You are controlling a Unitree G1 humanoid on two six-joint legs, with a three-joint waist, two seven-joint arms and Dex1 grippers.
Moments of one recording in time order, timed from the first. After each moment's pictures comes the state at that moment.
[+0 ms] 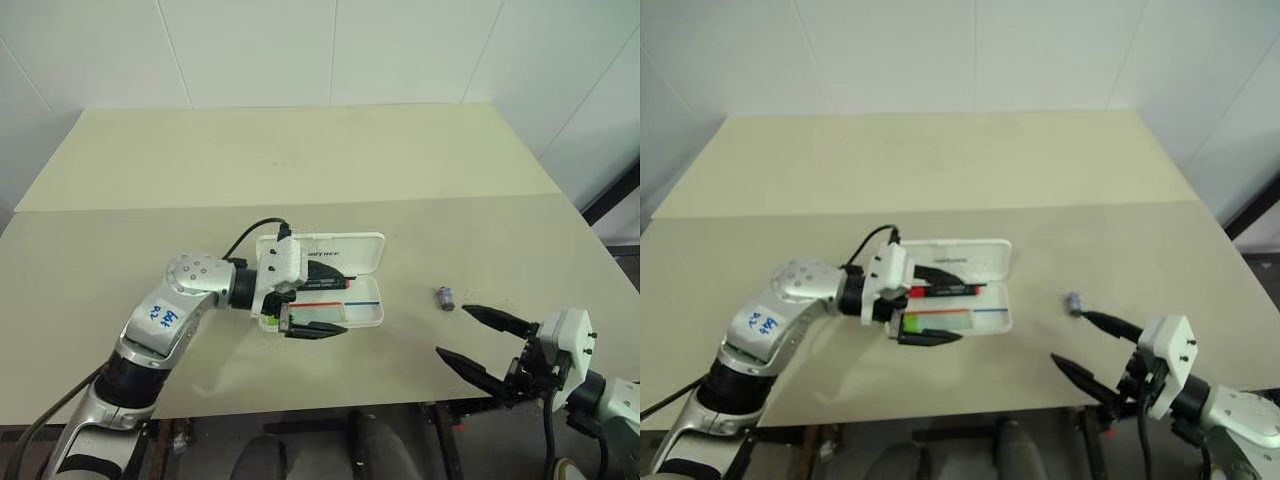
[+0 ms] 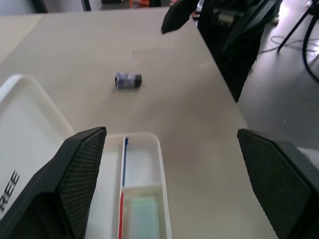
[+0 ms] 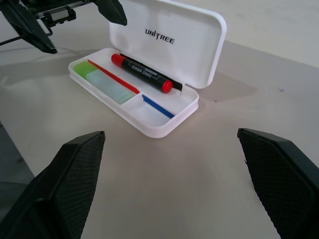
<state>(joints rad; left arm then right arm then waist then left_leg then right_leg) -0.53 0.54 -0.19 -0.32 -0.39 0.53 -1.06 0.36 -0.66 -0.40 -0.58 0.63 0.31 0.87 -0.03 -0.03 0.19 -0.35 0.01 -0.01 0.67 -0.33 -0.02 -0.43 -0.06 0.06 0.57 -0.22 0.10</state>
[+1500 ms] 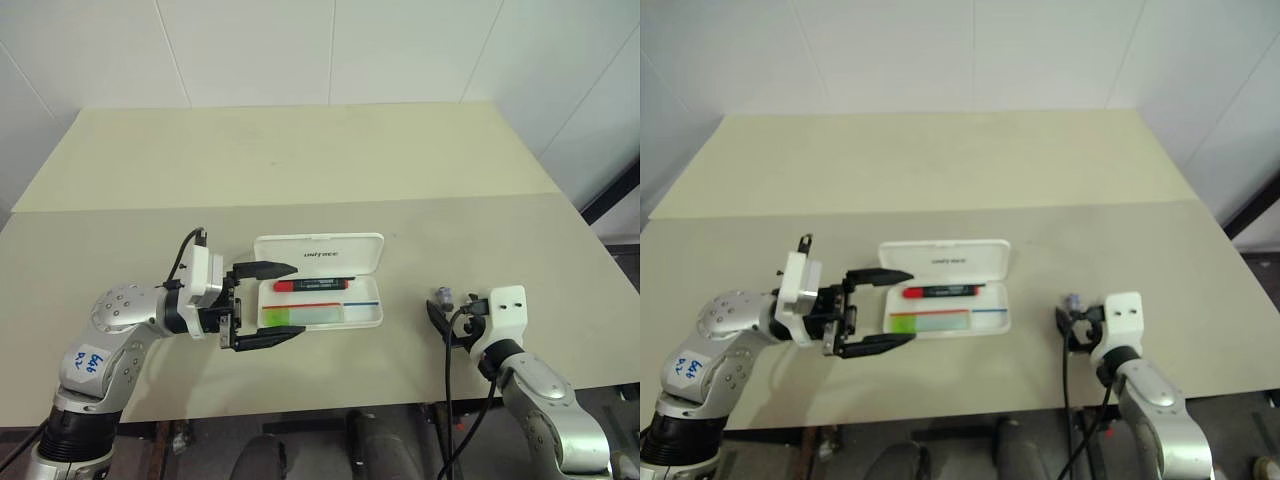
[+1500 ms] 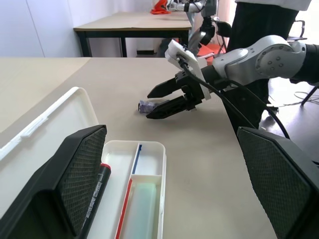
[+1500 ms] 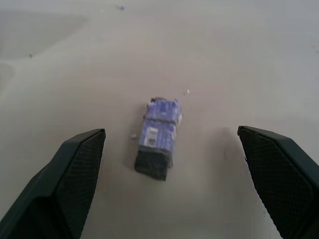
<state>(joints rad) -0.22 0.64 0.10 -0.37 -0.60 0.35 -1.10 0.11 -0.33 -0.17 -0.43 0.31 0.57 0.21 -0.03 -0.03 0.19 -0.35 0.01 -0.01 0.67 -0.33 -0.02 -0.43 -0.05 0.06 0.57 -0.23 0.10</state>
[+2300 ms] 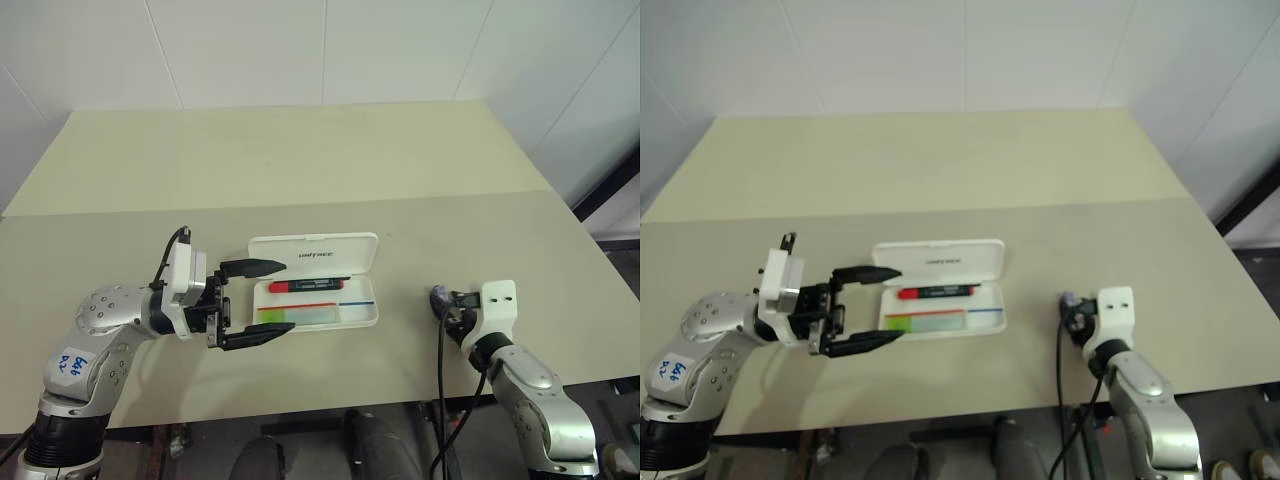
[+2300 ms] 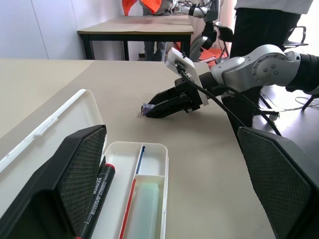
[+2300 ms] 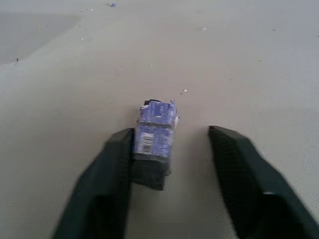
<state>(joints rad) -0.19 0.66 0.14 -0.38 -0.65 0.36 -1.09 0.05 -0.30 -0.16 -0.39 0.30 0.58 0.21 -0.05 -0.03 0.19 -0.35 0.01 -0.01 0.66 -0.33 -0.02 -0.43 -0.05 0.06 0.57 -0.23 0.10</state>
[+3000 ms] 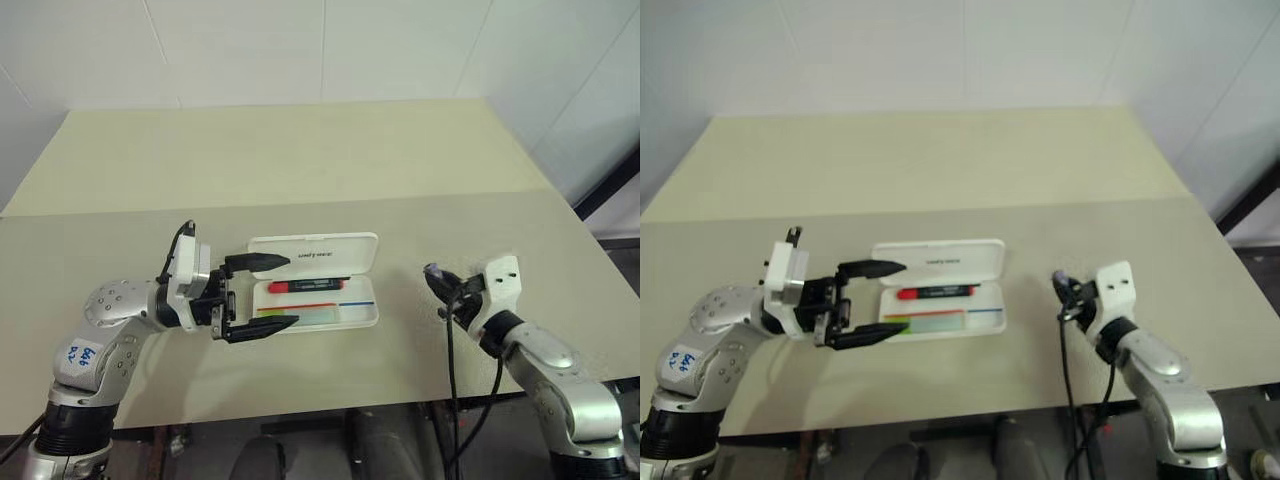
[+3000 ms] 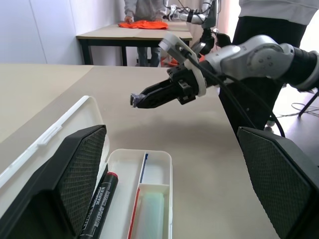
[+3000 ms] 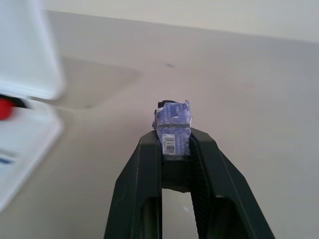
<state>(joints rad) -0.25 0.64 0.12 -0.34 -0.65 0.35 -1.10 -0.05 -0.48 -0.16 -0.45 0.40 0.60 0.43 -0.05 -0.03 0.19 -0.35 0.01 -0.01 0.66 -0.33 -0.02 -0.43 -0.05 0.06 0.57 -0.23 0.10</state>
